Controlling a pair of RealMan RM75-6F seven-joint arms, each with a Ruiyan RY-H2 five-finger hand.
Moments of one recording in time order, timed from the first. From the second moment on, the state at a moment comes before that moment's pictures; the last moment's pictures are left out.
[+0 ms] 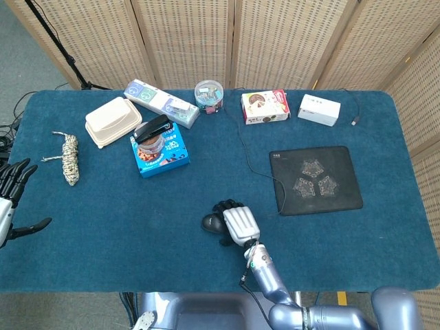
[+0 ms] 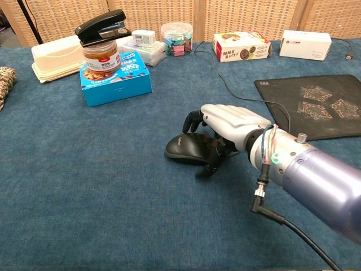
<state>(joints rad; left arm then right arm) -0.22 -1.02 -0.03 -1.56 1.59 1.56 -0.24 0.64 -1.91 0.25 -1.57 -0.94 1.09 -0.68</state>
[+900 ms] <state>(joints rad) -0.21 -1.02 -0.05 -1.56 1.60 1.54 -0.23 0.68 -1.92 0.26 -1.53 -0.98 1.13 -0.62</state>
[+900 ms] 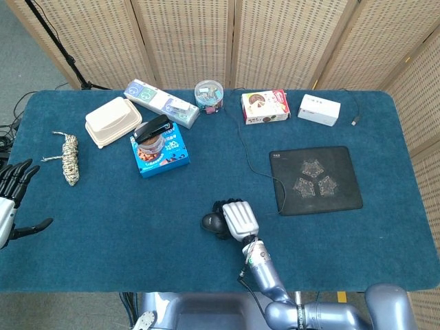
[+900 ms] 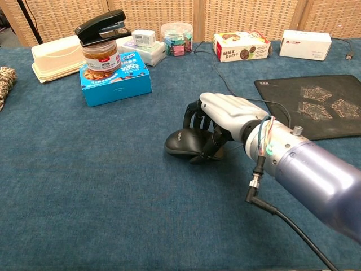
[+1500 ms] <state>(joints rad) -0.21 -1.03 -0.05 -1.57 1.59 1.52 -0.20 0.72 -1.57 0.29 -1.56 -1.04 1.07 -0.69</state>
